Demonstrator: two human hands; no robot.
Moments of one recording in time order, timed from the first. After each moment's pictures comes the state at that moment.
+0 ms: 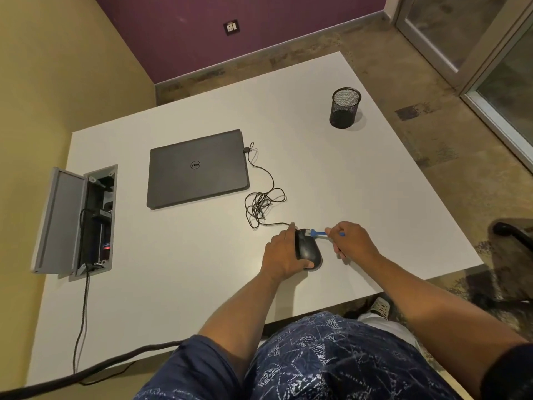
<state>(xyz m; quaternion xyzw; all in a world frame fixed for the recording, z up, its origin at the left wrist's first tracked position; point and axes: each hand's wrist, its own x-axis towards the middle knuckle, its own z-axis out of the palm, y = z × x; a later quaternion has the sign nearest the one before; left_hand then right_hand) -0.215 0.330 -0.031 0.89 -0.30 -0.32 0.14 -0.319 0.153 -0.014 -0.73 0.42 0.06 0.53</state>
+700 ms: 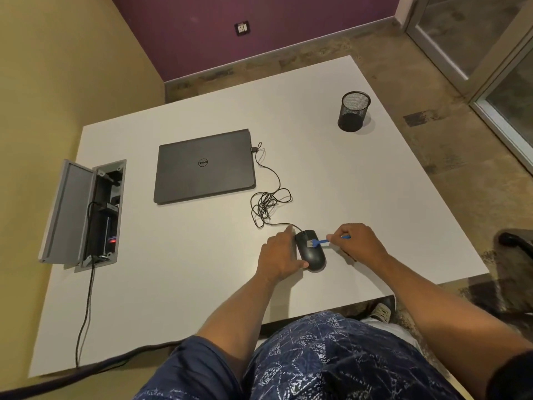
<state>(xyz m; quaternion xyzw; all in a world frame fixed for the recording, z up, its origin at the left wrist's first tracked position) -0.209 0.347 -0.023 0.90 -0.29 -0.29 0.14 -0.319 0.144 -0.018 -0.80 0.36 0.06 0.48</state>
